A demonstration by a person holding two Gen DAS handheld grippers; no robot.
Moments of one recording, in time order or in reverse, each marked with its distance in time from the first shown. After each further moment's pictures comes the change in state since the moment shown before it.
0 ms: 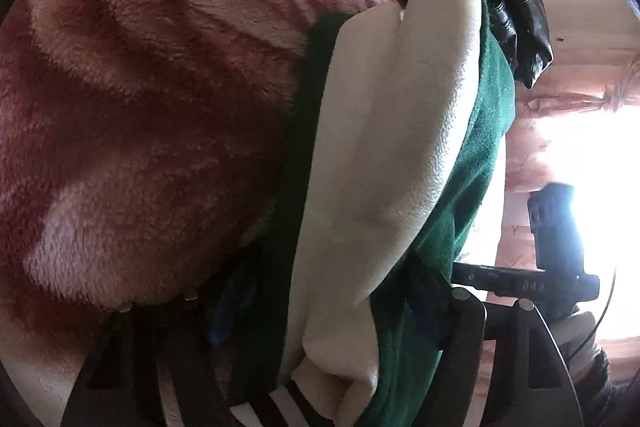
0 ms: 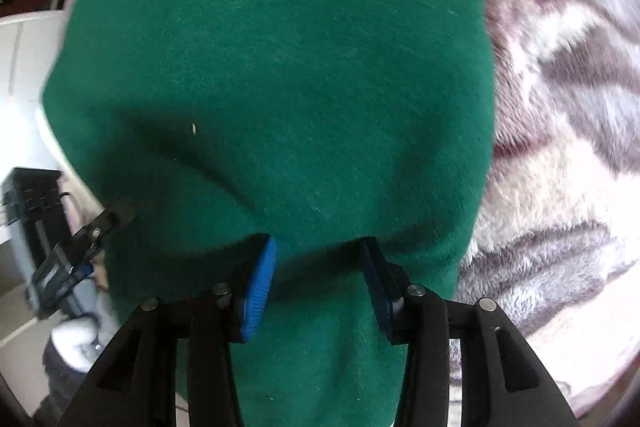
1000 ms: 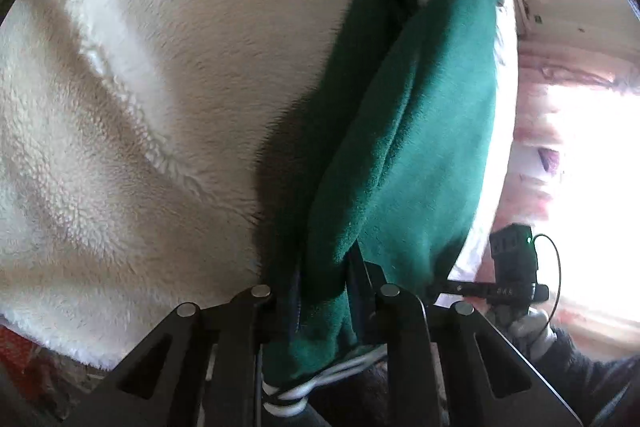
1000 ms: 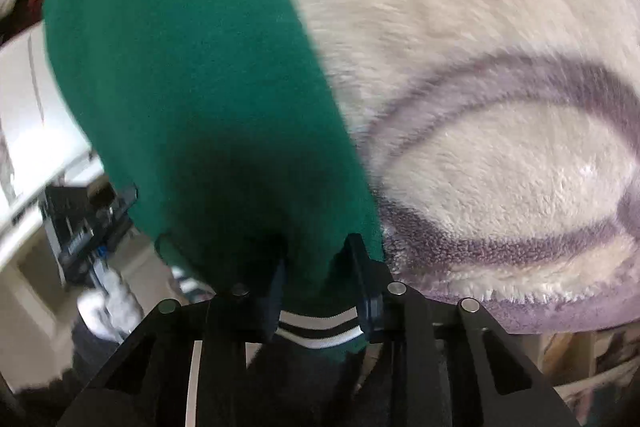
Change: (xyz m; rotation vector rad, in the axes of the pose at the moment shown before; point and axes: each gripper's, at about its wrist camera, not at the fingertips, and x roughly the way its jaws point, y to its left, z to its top) left arm -0.100 0.047 -0.287 -0.136 0.152 0.031; right arm 0.092 -0.111 -0.354 0.167 0.217 0.302
